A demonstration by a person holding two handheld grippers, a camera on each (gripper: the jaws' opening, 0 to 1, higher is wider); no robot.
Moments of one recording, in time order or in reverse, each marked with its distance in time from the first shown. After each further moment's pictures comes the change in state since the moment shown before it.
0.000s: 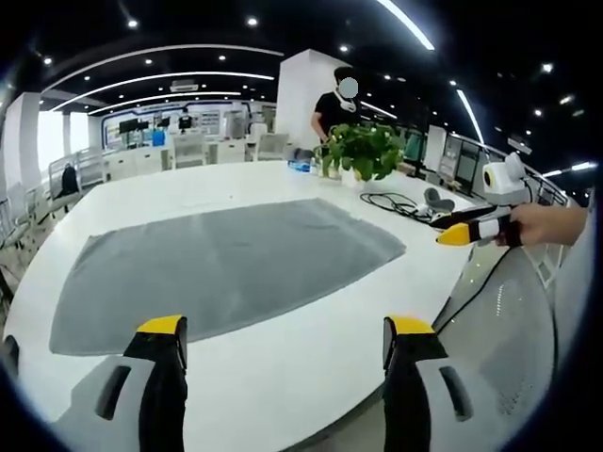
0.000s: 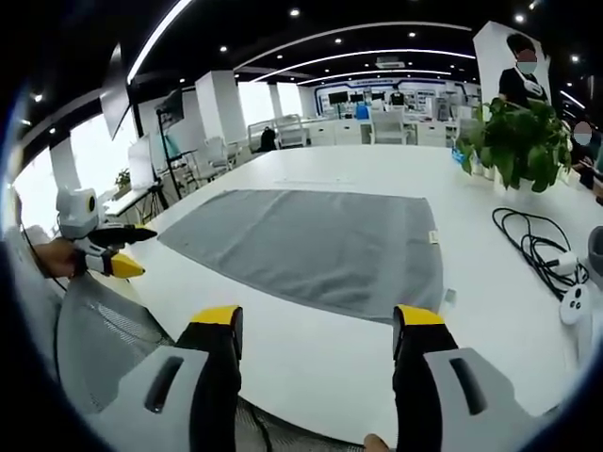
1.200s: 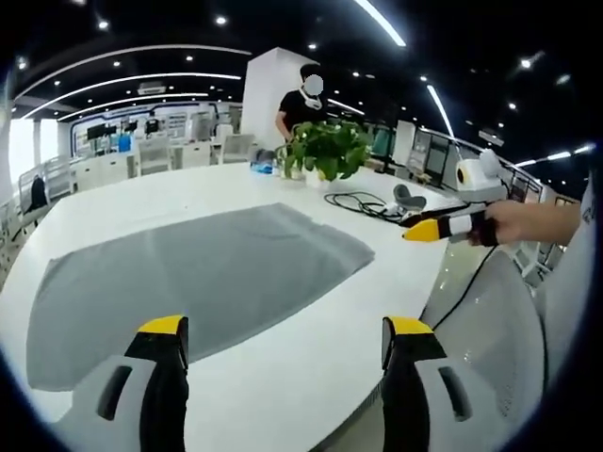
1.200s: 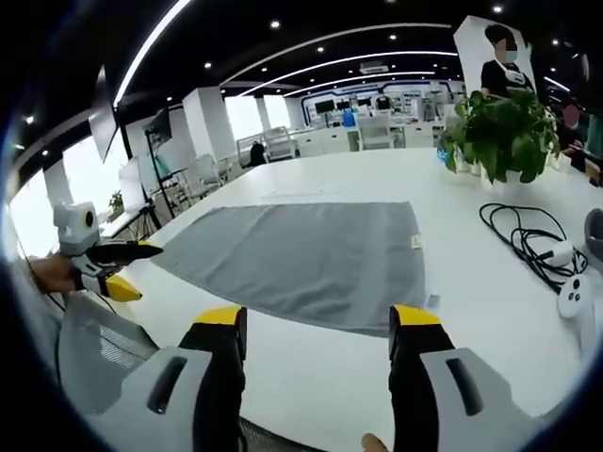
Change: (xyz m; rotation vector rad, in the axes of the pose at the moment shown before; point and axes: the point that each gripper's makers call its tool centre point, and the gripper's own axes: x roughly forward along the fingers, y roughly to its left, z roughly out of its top) left arm 0.037 -0.051 0.027 0.059 -0.003 -0.157; right arm -0.001 -0.039 0.012 0.071 -0.058 -0.022
